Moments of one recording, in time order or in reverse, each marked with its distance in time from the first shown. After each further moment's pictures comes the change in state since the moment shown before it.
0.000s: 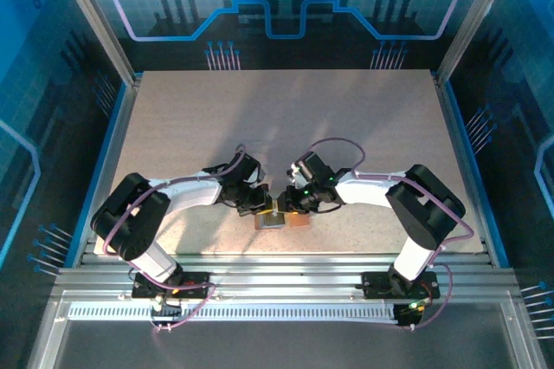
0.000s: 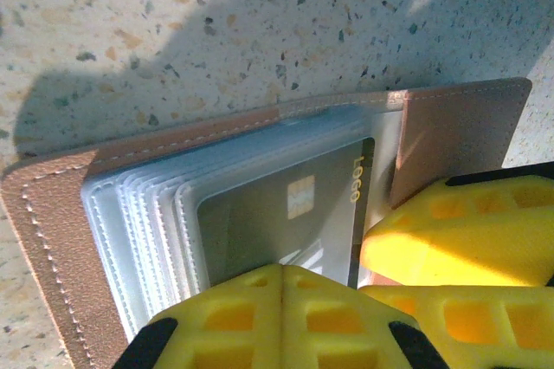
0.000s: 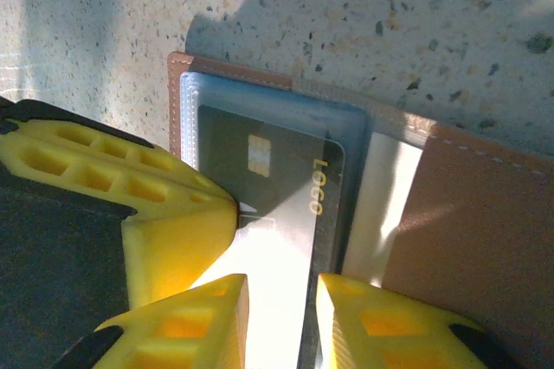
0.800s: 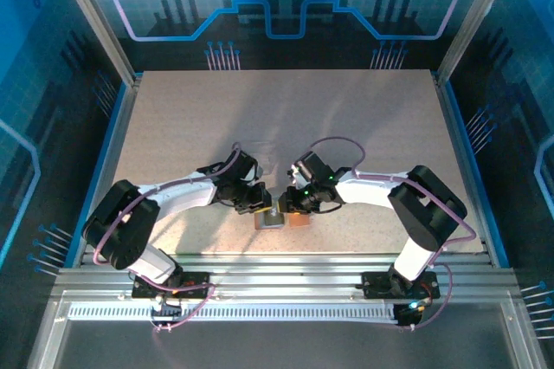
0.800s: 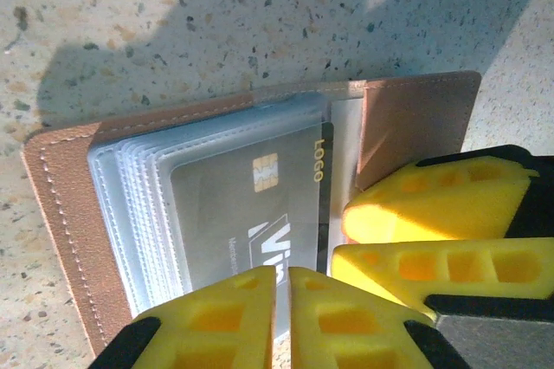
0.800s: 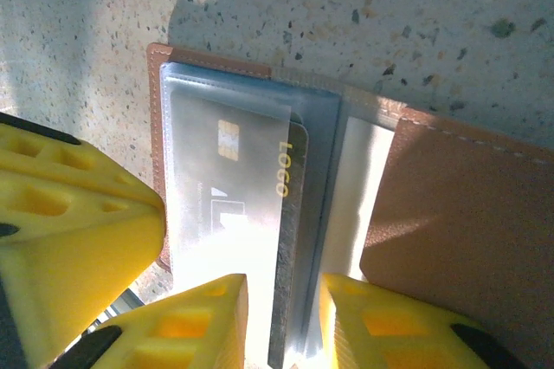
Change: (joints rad) left arm 0.006 -0.071 0.002 -0.047 -0.002 0.000; right arm 0.006 -0.016 0.012 -0.057 0.030 -0.017
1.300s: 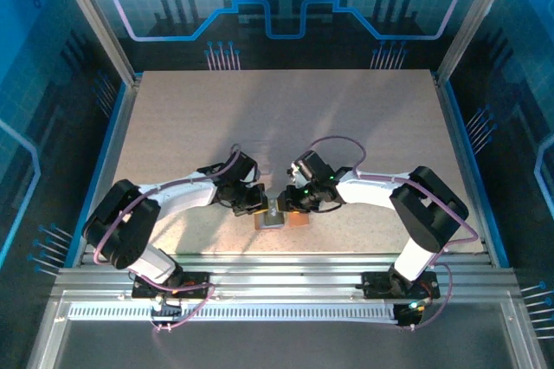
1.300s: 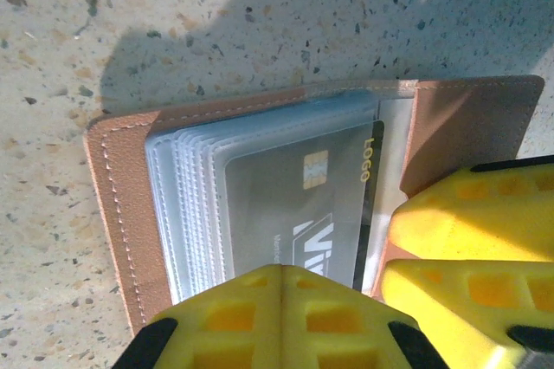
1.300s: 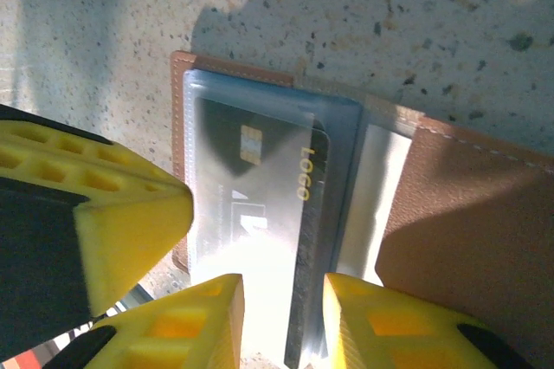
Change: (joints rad) left arm 0.000 0.007 -0.003 -0.033 -0.036 0.003; right arm 0.000 -0.010 0.000 0.020 -0.010 0.013
